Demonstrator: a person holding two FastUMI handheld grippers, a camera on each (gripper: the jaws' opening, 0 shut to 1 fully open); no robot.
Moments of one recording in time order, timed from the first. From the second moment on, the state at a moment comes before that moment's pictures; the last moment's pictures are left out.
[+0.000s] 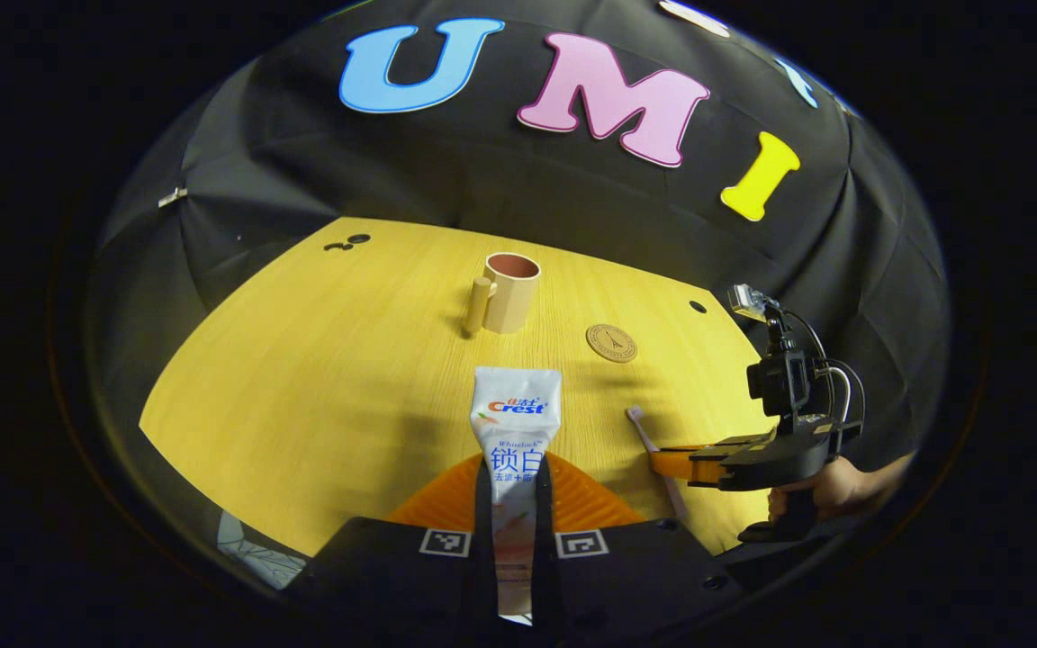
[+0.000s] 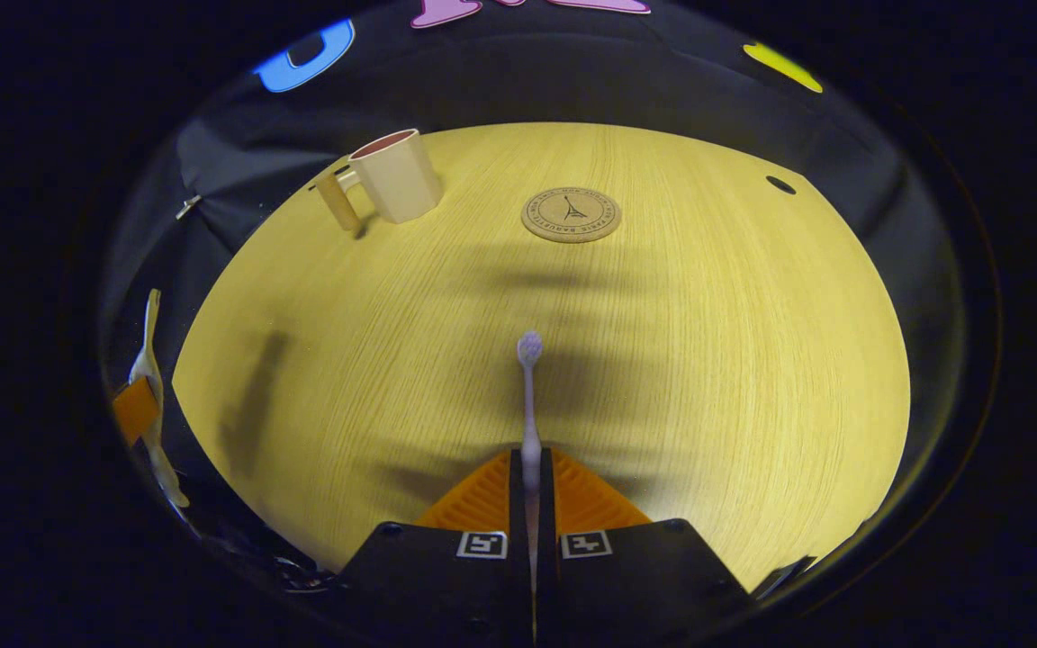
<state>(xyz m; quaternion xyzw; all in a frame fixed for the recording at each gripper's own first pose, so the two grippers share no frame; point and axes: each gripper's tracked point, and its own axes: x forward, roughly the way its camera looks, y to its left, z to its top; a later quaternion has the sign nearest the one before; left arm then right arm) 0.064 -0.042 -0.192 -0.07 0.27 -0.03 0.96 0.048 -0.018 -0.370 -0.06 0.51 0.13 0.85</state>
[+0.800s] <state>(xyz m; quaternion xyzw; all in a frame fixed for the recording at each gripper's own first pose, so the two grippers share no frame) 0.145 -0.029 -0.099 -0.09 0.15 -0.05 0.98 0.063 -0.032 -0.301 0.02 0.48 0.15 0.87</state>
